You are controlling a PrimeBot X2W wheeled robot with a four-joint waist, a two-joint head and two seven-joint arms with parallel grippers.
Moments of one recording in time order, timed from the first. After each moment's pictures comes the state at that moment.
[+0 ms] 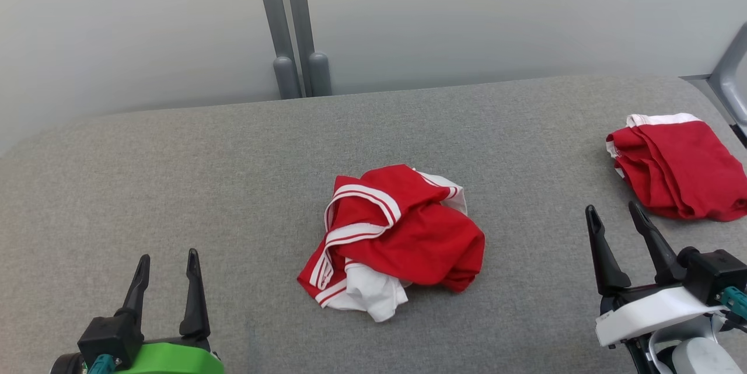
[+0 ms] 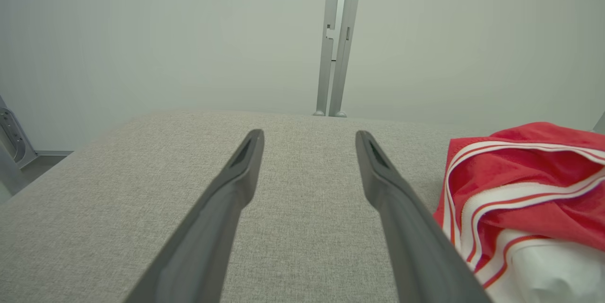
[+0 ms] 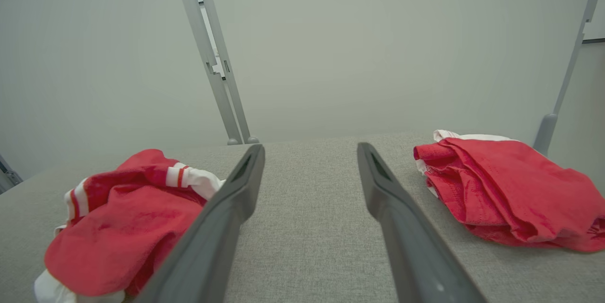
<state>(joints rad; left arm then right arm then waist) 0.04 0.10 -0.03 0.18 -0.25 -0.03 -0.26 -0.01 -0.23 0.09 0.13 0.37 0.13 -0.26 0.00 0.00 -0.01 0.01</state>
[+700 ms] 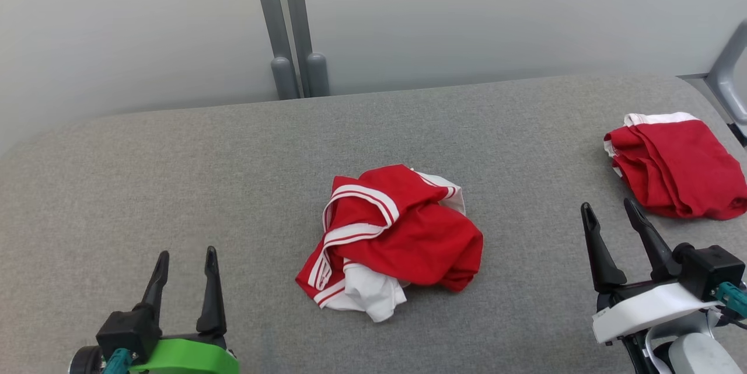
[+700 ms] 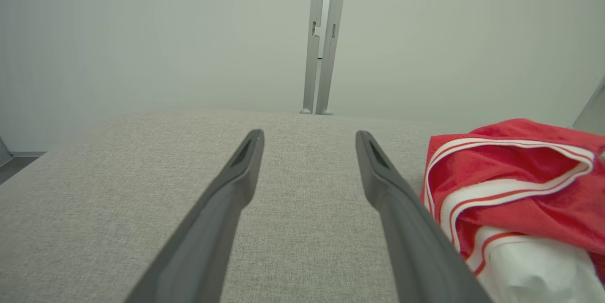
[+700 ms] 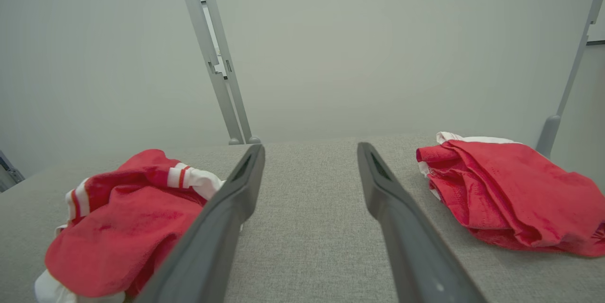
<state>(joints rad) 0.03 0.07 -0.03 0.20 -0.23 -0.07 -0.26 -0.03 -0.24 0.10 0.14 0.37 0.13 -0.26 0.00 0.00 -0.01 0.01</state>
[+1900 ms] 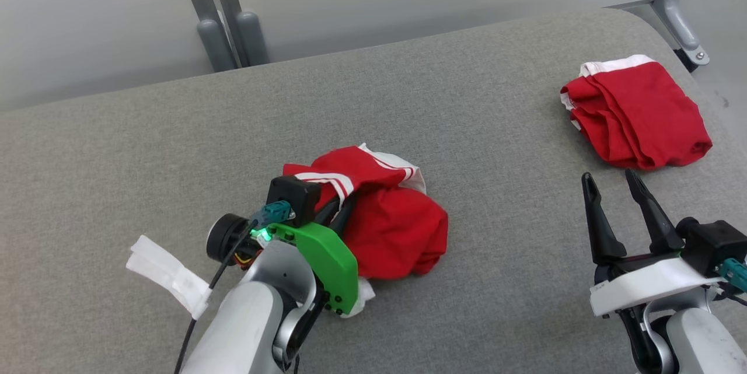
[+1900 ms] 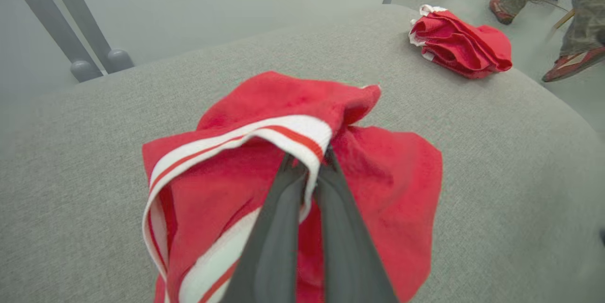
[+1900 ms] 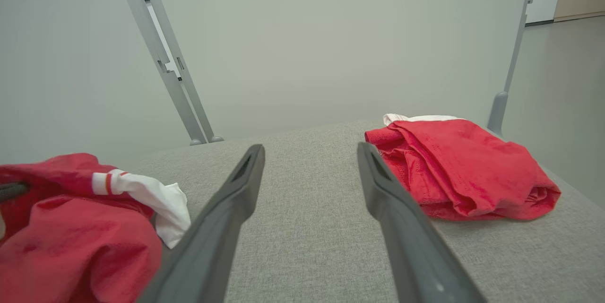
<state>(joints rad) -0.33 0.05 -0.45 0.22 -0.33 -0.09 0.26 -0.10 -0.22 0.09 0.14 0.38 0.13 -0.26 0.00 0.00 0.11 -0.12</state>
